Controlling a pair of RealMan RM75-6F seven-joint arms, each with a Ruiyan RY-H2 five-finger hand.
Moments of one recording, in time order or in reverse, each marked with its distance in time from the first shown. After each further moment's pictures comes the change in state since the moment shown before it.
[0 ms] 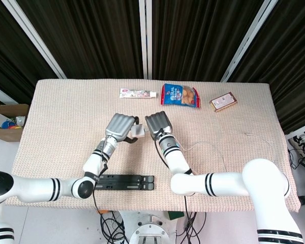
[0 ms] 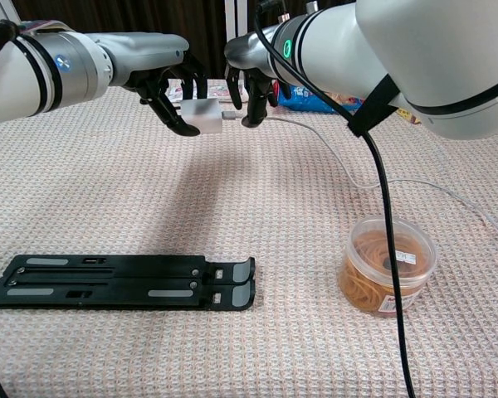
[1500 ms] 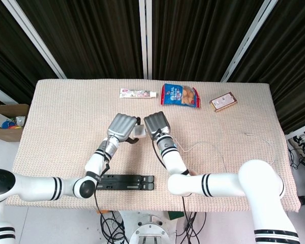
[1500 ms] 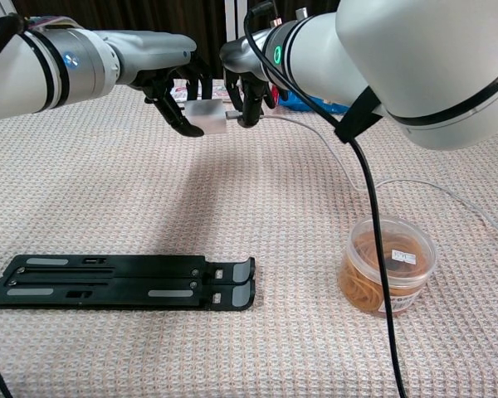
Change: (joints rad) left arm -0.034 0.007 0.008 -0.017 -0.040 -0.002 0.042; right arm 0.003 -0.042 0.024 0.031 -0.004 0.014 -0.034
